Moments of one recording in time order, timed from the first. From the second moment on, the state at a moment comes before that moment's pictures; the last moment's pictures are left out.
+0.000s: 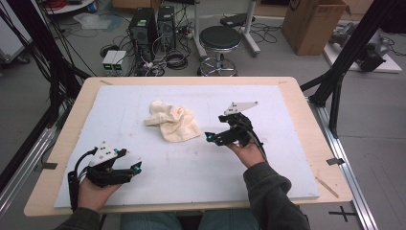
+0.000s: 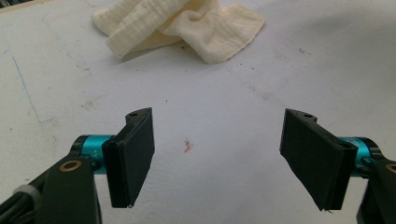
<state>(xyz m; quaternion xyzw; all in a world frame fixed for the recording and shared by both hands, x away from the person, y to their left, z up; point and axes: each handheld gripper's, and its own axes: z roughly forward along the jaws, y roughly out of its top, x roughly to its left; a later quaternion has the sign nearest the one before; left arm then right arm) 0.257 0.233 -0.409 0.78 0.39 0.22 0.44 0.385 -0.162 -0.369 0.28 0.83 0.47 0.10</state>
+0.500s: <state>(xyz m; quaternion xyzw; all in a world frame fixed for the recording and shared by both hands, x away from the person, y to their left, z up) 0.256 0.234 -0.409 0.78 0.39 0.22 0.44 0.418 -0.112 -0.358 0.27 0.84 0.47 0.09</state>
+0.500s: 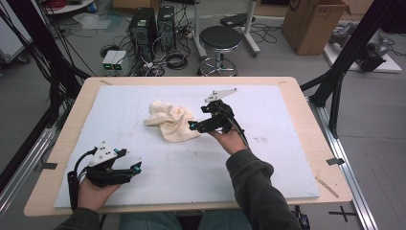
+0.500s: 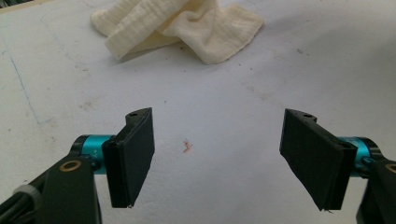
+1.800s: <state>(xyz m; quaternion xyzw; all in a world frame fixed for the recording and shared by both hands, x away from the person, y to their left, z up) 0.258 0.237 -0.408 0.77 0.39 0.22 0.45 0.464 -0.020 -0.413 0.28 0.88 0.38 0.11</state>
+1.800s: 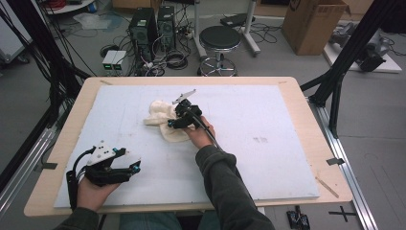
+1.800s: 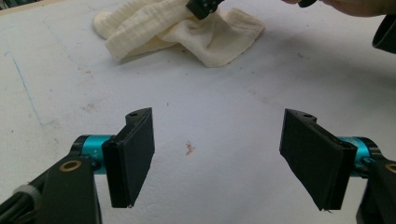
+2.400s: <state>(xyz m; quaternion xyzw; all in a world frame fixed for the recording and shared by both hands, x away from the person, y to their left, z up) 0.258 0.237 -0.409 0.77 0.39 0.22 0.45 0.467 -0.028 -0.410 0.27 0.88 0.38 0.09</state>
